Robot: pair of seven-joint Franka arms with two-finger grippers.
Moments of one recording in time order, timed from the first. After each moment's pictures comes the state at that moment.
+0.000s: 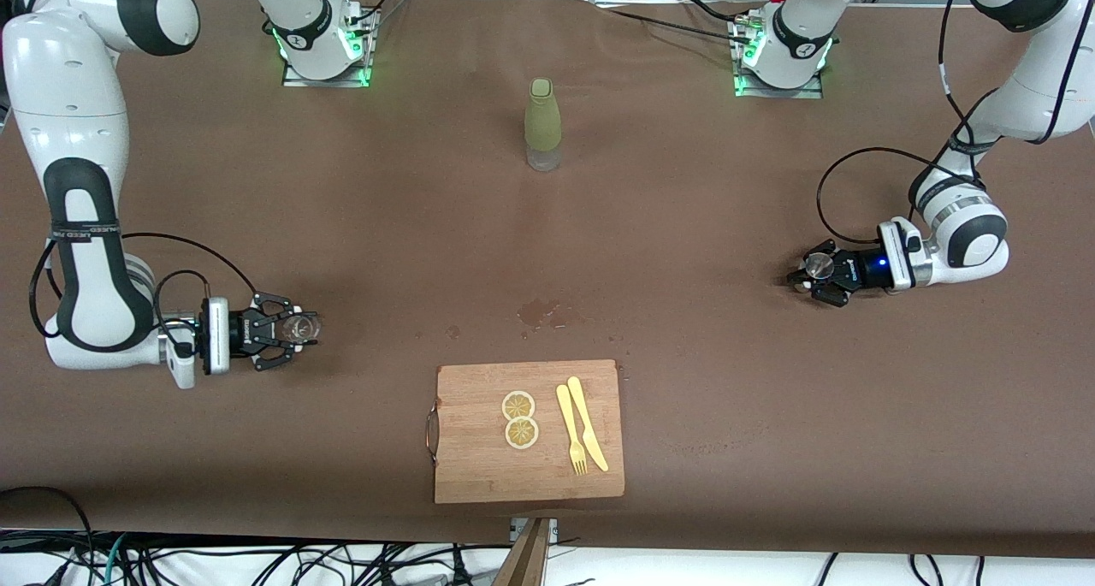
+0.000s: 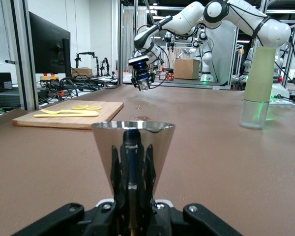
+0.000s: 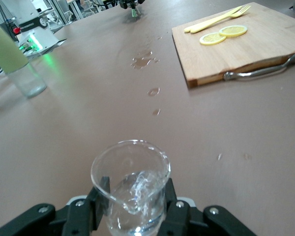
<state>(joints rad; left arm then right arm) 0.54 0.81 -0.17 -1.92 -1.16 1.69 2.66 -0.18 0.96 0.04 -1.31 0.86 1.68 -1.96</state>
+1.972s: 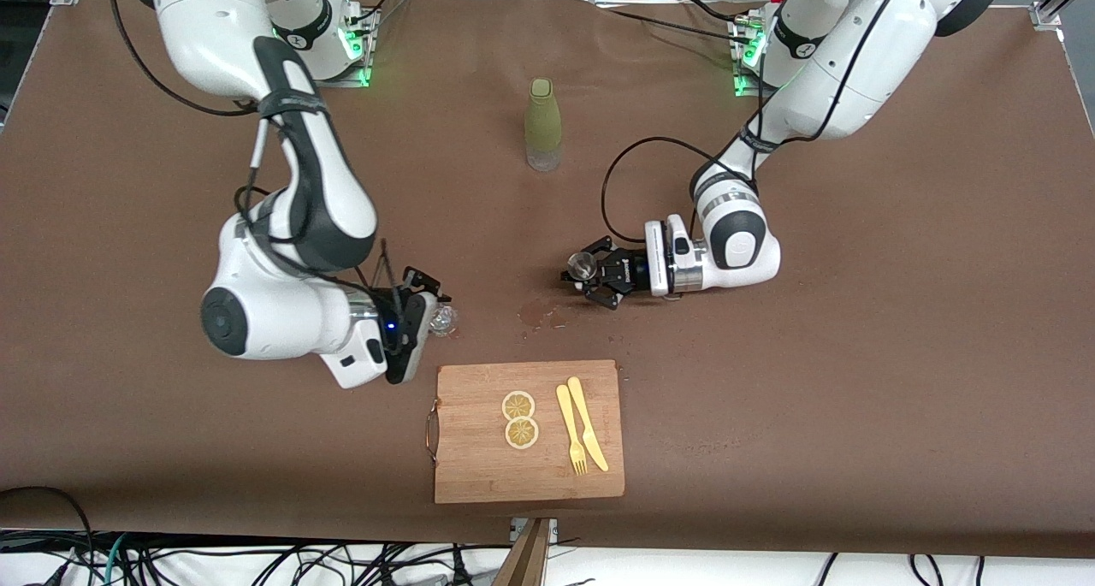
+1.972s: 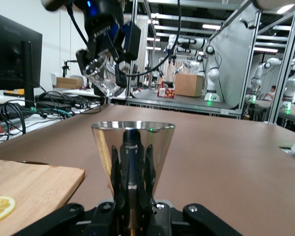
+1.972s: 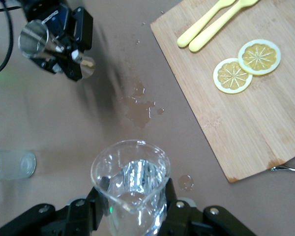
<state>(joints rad) -0.15 0.80 -0.33 -1.80 -1.83 2.11 2.57 0.45 0.82 -0.16 -1.06 0.57 1.73 -0.93</state>
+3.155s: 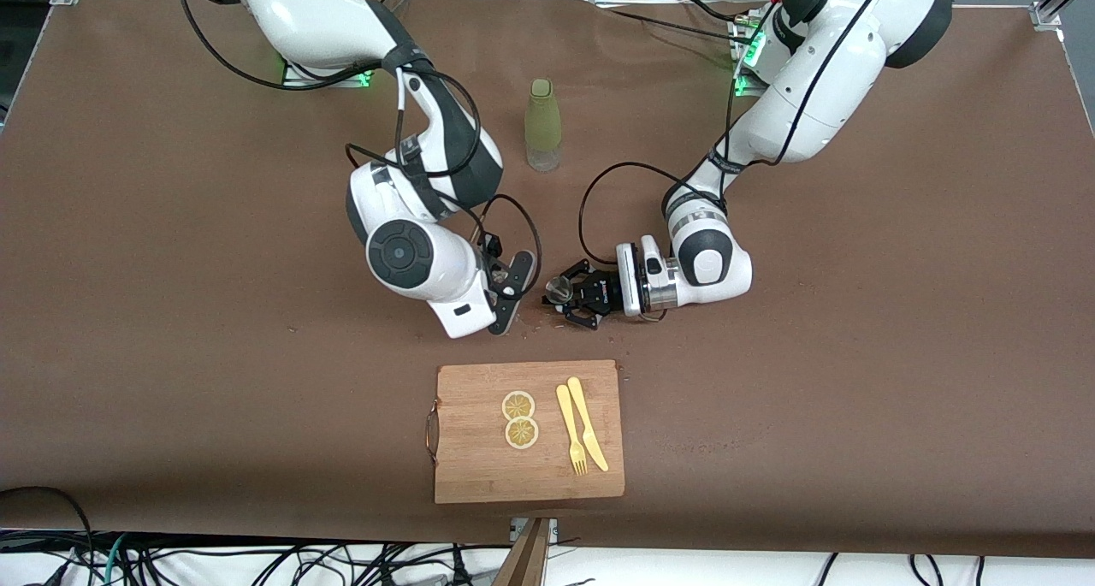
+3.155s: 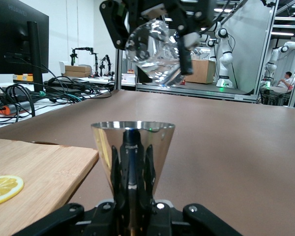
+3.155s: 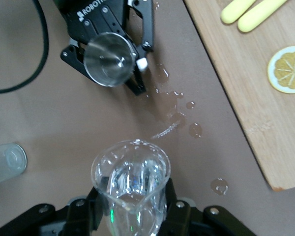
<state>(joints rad) -0.26 0.95 -0.26 -1.61 -1.87 2.18 2.56 0.67 0.82 -0.18 -1.06 0.34 1.74 -0.72</state>
